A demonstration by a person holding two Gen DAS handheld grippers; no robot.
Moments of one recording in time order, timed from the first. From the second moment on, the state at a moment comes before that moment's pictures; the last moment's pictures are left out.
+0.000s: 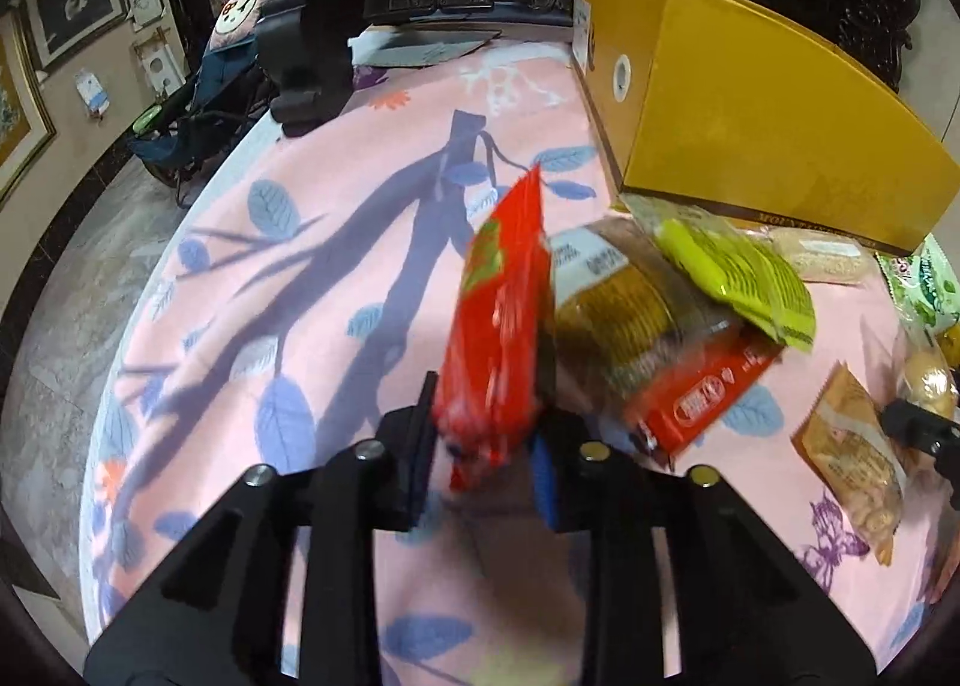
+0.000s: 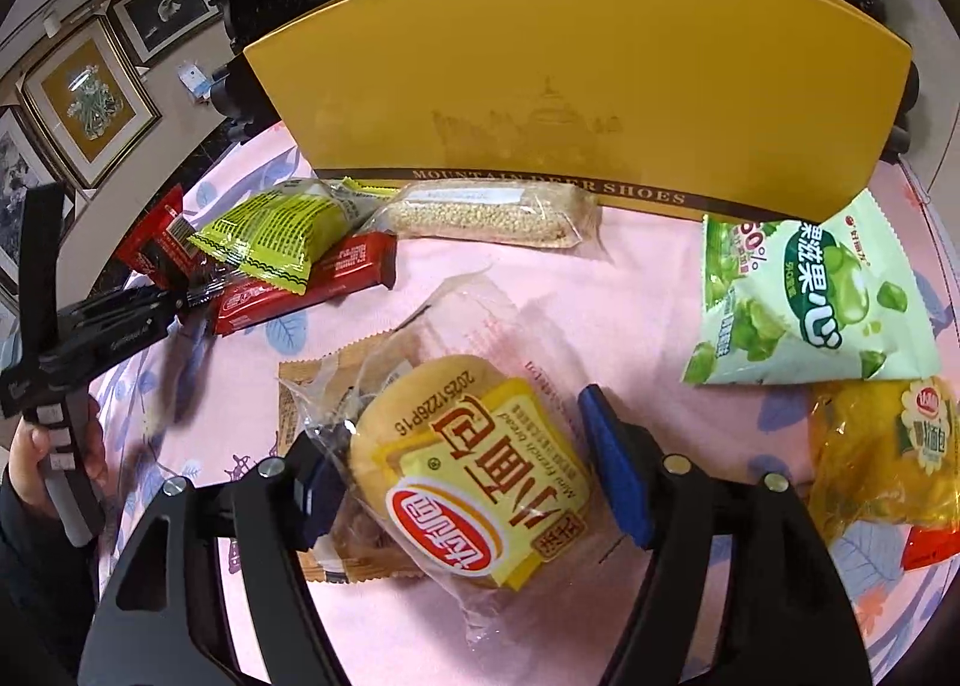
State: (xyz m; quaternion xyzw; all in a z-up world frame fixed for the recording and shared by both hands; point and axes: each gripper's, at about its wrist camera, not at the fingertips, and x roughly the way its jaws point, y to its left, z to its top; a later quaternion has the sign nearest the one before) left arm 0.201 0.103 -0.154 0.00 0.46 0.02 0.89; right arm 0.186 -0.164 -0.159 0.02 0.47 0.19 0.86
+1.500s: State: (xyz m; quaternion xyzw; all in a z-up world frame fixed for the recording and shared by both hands) left arm 0.368 -0.038 0.001 -0.03 0.40 -0.08 0.91; right arm 0.347 -0.218 0.005 0.06 0.37 0.08 0.92
